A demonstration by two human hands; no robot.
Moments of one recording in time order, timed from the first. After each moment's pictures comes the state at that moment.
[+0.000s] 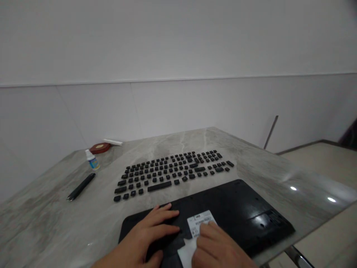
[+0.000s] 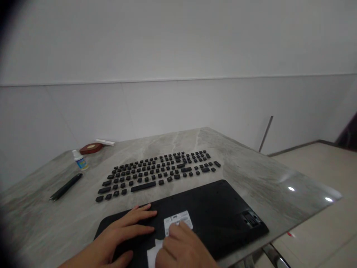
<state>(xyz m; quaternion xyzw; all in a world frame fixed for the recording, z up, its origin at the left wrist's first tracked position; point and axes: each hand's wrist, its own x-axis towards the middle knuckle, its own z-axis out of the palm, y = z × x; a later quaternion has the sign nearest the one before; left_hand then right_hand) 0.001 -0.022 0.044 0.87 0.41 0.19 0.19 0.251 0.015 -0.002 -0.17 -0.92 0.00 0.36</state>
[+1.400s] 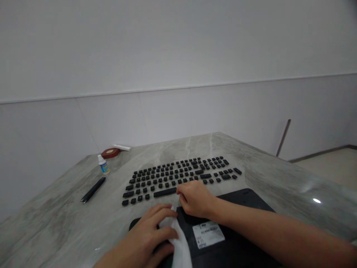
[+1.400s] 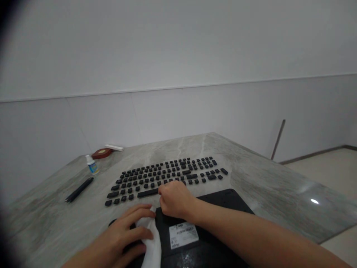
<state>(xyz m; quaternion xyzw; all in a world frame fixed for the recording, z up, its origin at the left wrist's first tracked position) 0.008 -0.009 0.059 0.90 0.42 0.13 0.03 0.195 0.116 0.052 -0.33 -0.93 0.06 0.14</state>
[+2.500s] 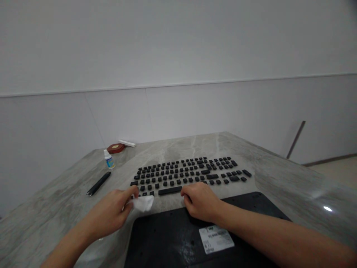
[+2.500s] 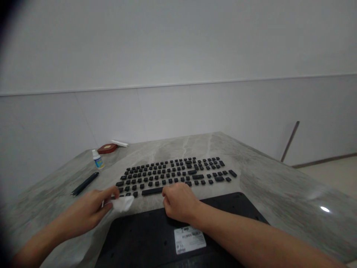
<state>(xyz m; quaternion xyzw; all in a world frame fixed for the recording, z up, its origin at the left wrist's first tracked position) -0.081 0.003 0.080 0.73 0.68 0.06 0.05 0.190 0.121 0.033 -0.32 -0.93 0.07 0.17</state>
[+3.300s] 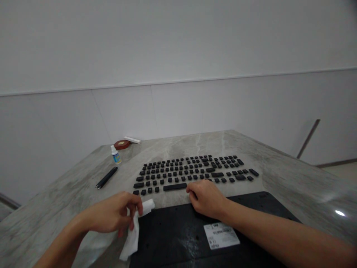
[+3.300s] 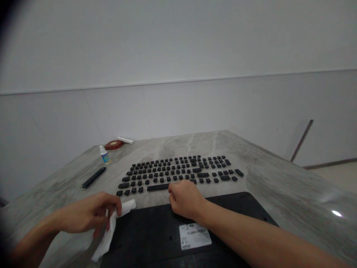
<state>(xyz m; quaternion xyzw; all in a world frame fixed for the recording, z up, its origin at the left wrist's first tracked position) -0.086 -0.007 0.092 0.64 0.63 0.06 0.42 0.190 0.123 0.027 -0.33 -0.93 0.07 0.16</state>
